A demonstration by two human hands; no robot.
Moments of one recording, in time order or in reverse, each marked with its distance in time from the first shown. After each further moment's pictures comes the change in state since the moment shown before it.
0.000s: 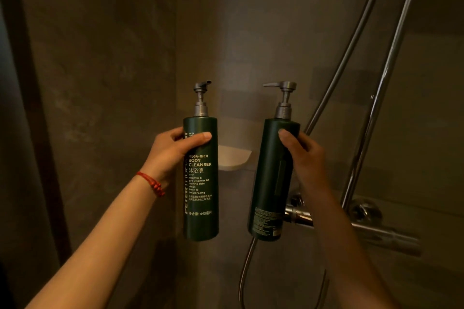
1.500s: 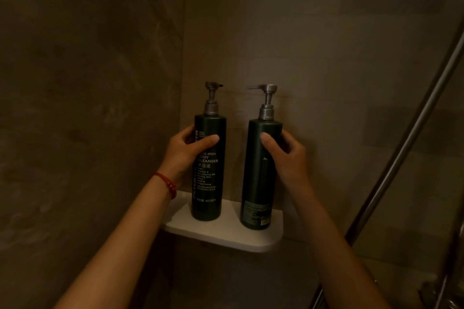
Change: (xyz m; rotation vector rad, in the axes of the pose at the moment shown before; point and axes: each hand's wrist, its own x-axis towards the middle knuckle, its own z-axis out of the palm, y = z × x) left_hand 0.188 -0.030 -0.034 -0.142 -0.069 0.201; right_hand 0.156 0.073 0.088 -0.061 -0.011 -0.201
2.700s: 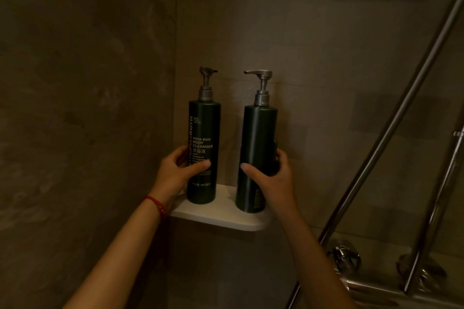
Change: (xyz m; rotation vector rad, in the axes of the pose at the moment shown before) left_hand -0.041 -0.049 -0.009 0.051 0.070 -0.117; right_hand -0.059 0.036 -0.002 -0.103 0.020 0.194
